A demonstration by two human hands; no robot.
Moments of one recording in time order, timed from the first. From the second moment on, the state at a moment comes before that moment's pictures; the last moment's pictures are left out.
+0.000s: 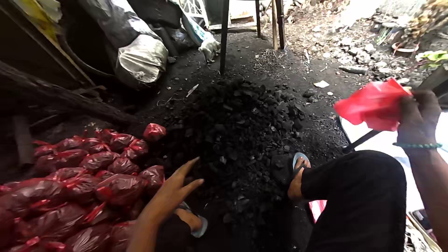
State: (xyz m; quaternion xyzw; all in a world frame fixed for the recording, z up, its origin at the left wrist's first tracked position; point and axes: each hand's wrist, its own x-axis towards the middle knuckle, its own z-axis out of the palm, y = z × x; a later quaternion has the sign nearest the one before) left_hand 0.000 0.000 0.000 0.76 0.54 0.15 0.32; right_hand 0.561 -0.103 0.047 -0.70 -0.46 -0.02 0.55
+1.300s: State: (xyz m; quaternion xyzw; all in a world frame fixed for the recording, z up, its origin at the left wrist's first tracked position) left_hand 0.096 -0.008 -0.010 0.69 0.55 0.09 0.46; right_hand 0.295 -0.027 -0.040 -0.54 -0.65 0.47 0.27
